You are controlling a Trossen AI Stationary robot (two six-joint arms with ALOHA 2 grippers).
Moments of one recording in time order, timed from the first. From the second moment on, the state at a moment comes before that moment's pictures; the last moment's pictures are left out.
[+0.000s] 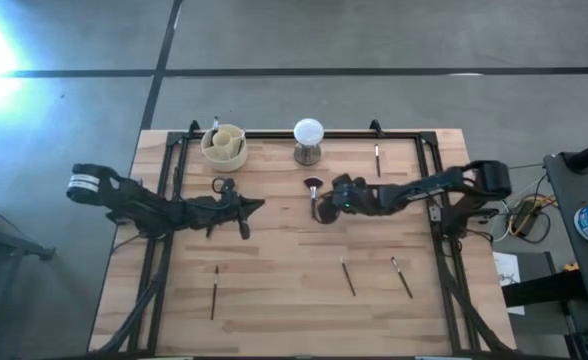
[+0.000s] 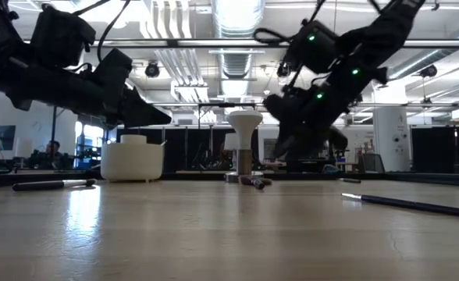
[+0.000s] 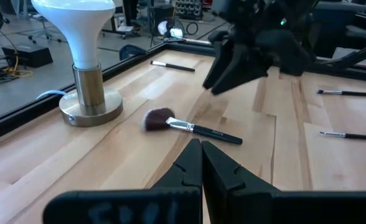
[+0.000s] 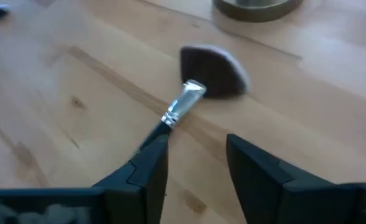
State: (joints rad) left arm -0.01 1.35 0.17 1.02 -0.38 -0.13; right arm -0.10 1.64 0.74 0.06 0.42 0.75
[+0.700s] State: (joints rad) left arm -0.01 1.35 0.17 0.95 -0.45 -0.20; right arm -0.10 1.96 1.04 -0.13 0.36 0.71
